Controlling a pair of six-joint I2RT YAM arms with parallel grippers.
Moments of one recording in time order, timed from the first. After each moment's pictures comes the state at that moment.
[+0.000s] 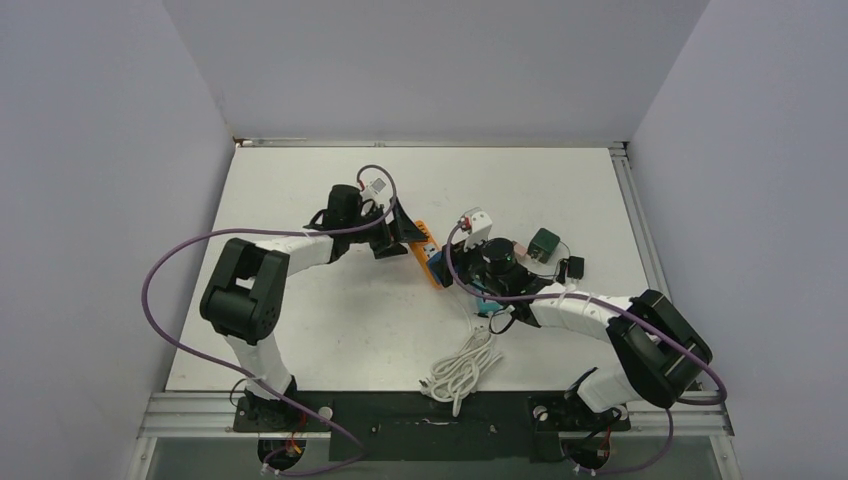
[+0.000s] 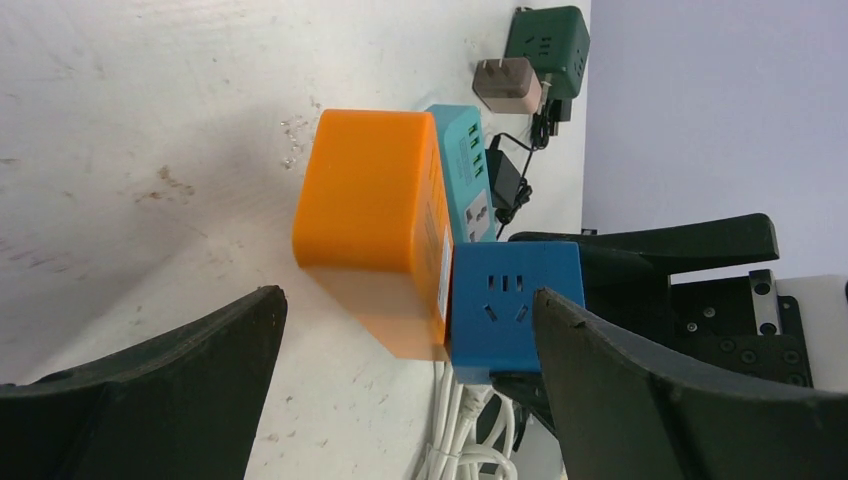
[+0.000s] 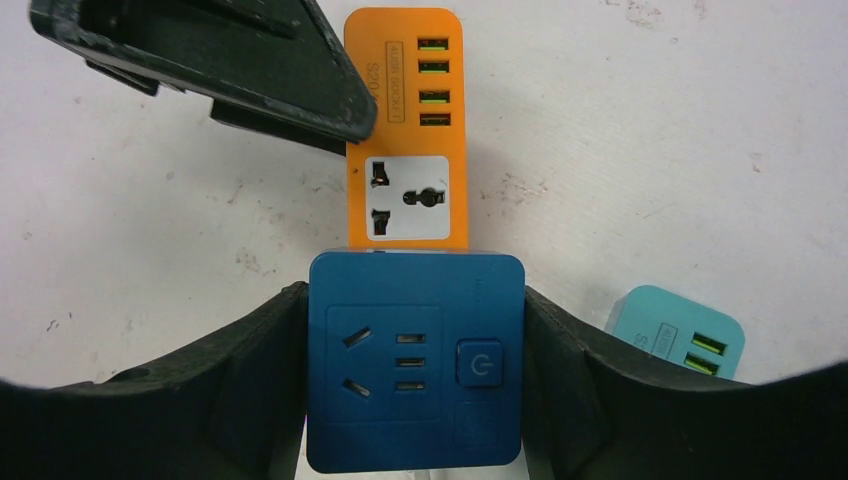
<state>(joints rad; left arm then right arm) -0.35 1.79 1.00 0.15 0.67 -0.79 0.69 1.44 0.61 0.44 -0.02 0.23</state>
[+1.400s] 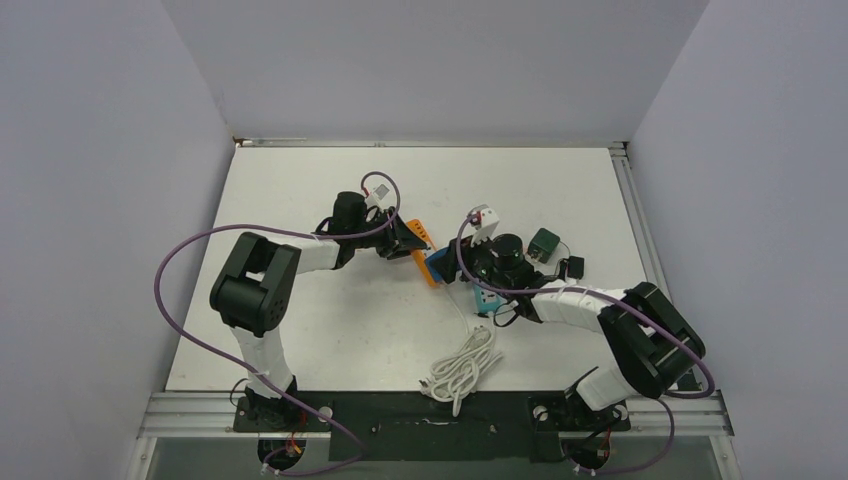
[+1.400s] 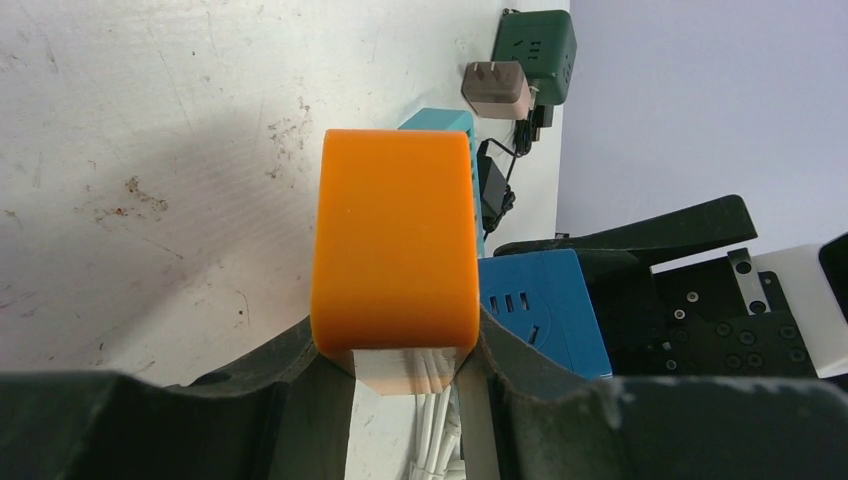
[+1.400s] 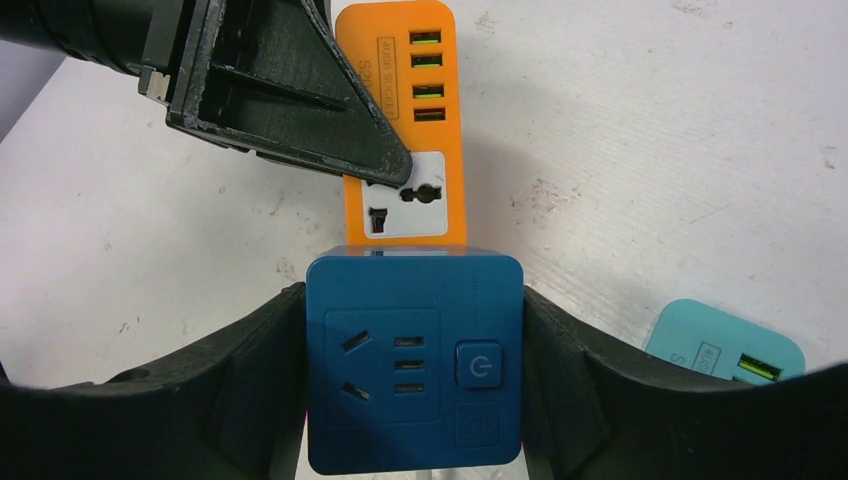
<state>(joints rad) -0.38 1.87 0.96 0.35 0.71 -0.93 0.62 1.48 0.58 0.56 -0.17 0.33</state>
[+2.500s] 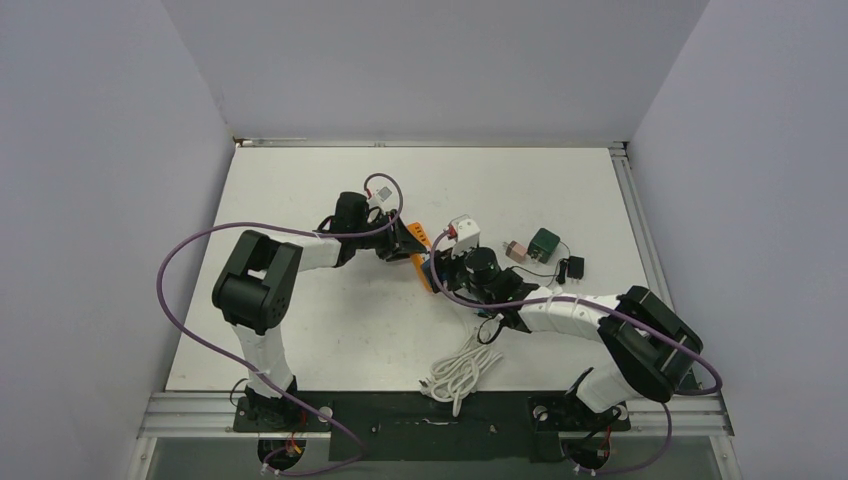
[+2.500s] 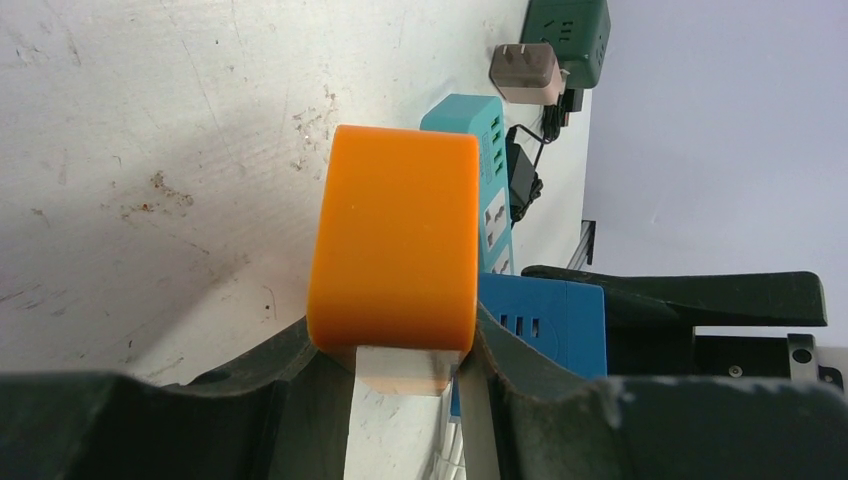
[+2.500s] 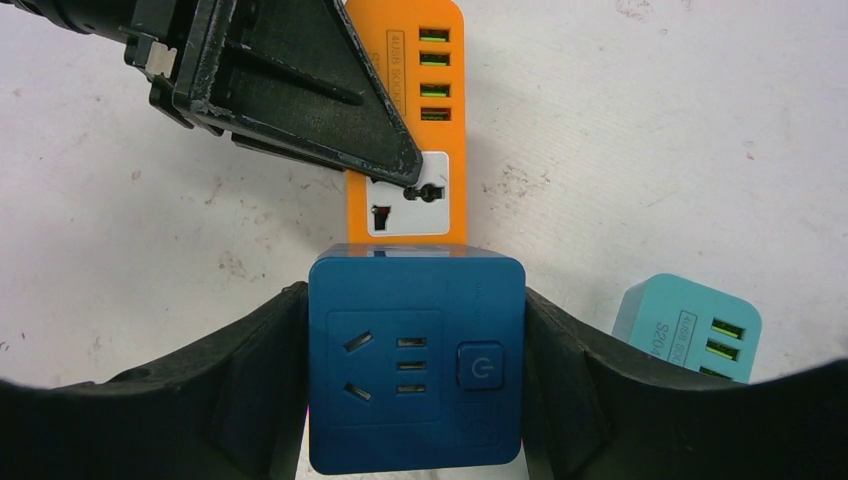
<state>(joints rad) -0.38 1.89 0.98 0.27 0.70 -0.85 0.80 1.48 0.62 0.46 0.14 0.23</state>
